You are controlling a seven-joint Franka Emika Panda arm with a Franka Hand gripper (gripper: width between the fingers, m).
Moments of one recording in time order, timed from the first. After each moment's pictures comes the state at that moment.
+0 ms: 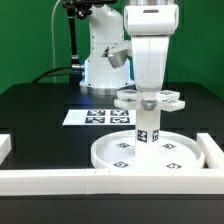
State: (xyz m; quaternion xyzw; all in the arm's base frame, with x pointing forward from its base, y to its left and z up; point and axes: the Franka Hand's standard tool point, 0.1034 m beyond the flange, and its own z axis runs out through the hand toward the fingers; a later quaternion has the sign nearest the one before) arm 0.557 0.040 0.099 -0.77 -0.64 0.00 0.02
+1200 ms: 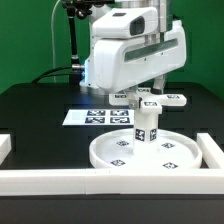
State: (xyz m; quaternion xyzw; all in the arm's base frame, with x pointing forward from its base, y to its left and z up) arm 0.556 0.035 0.097 -0.93 -0.35 0.01 0.04
